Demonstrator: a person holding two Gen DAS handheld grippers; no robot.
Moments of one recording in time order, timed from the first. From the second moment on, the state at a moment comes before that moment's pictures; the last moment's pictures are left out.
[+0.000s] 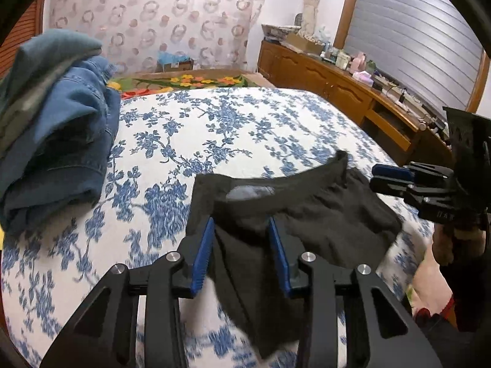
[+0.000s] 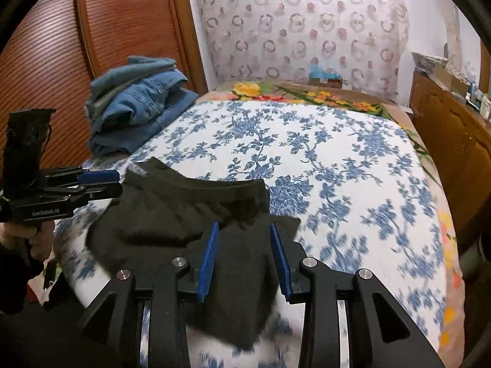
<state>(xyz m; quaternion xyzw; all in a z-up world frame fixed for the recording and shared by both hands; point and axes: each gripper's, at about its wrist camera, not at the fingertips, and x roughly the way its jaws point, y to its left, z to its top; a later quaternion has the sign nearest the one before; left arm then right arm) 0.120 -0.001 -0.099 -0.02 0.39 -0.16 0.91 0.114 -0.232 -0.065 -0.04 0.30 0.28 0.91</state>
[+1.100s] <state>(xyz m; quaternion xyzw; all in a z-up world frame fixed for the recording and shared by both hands) 0.151 0.000 -0.100 -0.01 0.39 -0.12 0.91 0.146 -0.217 -0.091 -0.05 0.32 0.27 0.91</state>
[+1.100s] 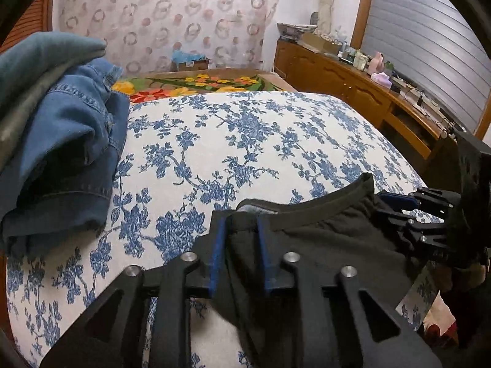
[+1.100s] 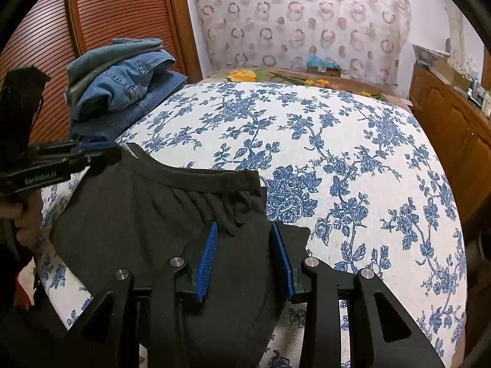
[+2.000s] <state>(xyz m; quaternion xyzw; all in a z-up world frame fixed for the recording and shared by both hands) 0.131 -0.003 -0.119 0.00 0.41 -0.11 0.91 0.160 -0.226 -0.075 -0.04 0.32 0.25 0.91</state>
